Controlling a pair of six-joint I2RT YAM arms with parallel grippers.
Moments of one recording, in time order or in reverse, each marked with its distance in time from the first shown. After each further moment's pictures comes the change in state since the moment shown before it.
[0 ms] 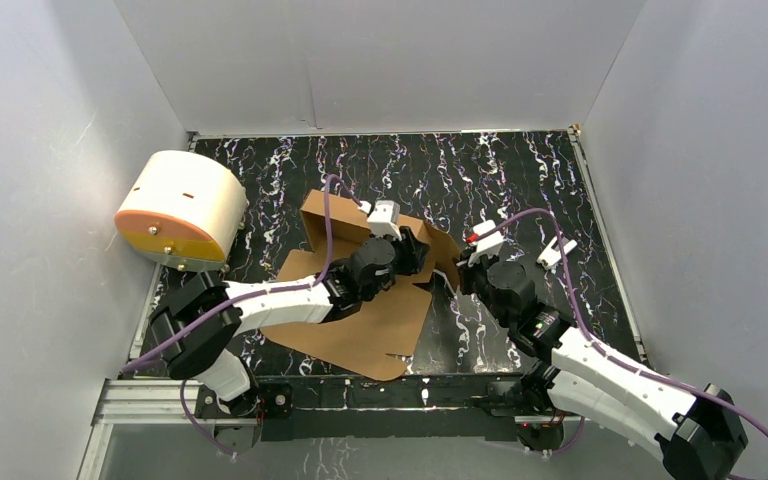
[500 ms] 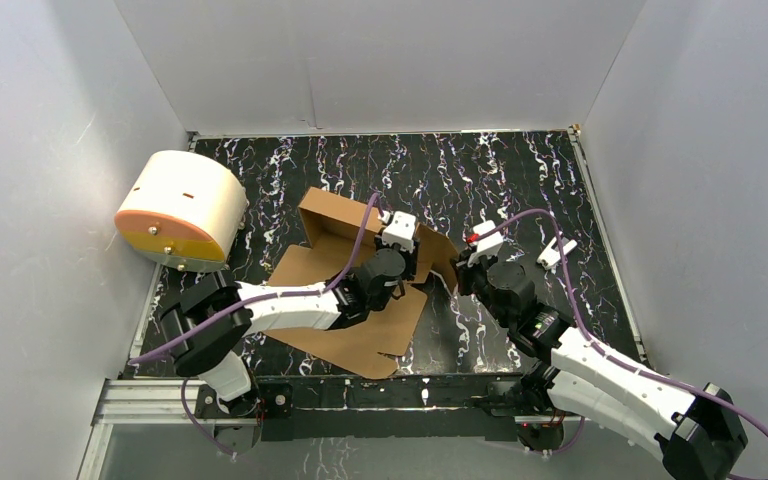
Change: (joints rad) left arm -0.063 0.051 0.011 0.020 -0.235 0.407; right arm -0.001 0.005 -0.009 0.015 -0.028 0.032
